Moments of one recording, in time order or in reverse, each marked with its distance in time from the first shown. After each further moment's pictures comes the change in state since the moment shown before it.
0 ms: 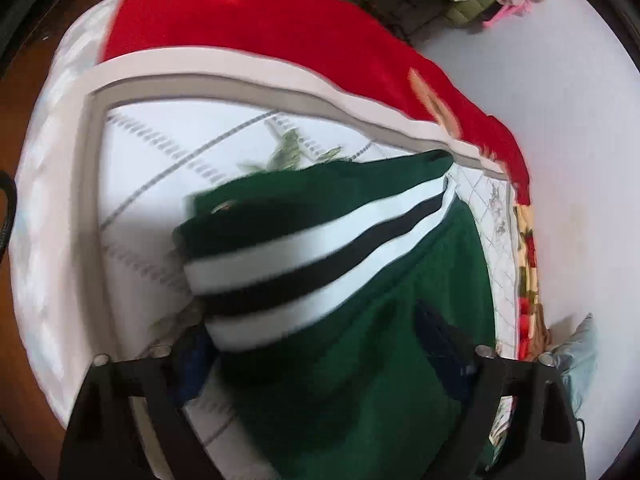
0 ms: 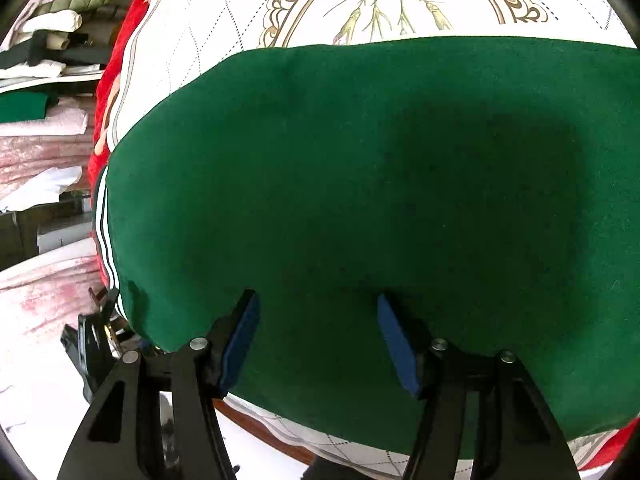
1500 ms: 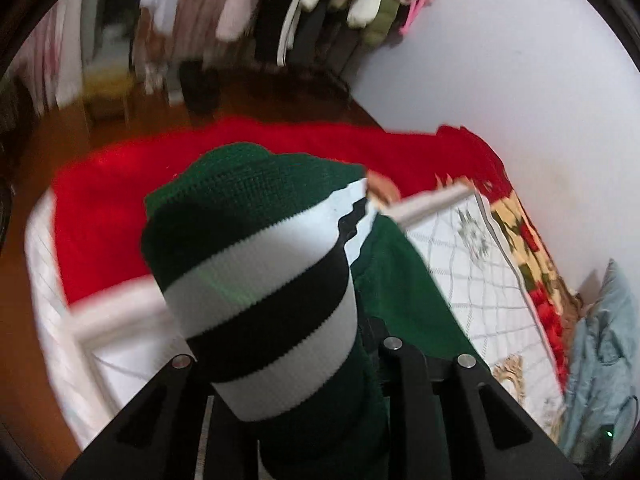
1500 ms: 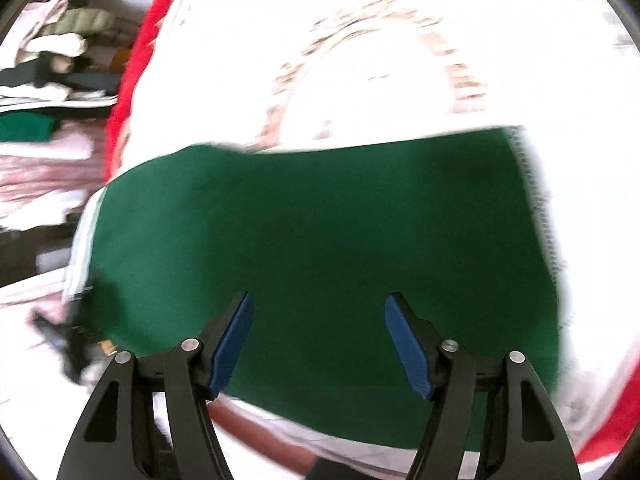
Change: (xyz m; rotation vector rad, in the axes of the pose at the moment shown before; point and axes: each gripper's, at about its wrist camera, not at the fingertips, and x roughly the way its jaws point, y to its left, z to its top) left arm -0.057 -0.076 0.065 0.389 -0.223 0.034; right arm -0.095 -0.041 -0.008 0.022 -0.109 -0.061
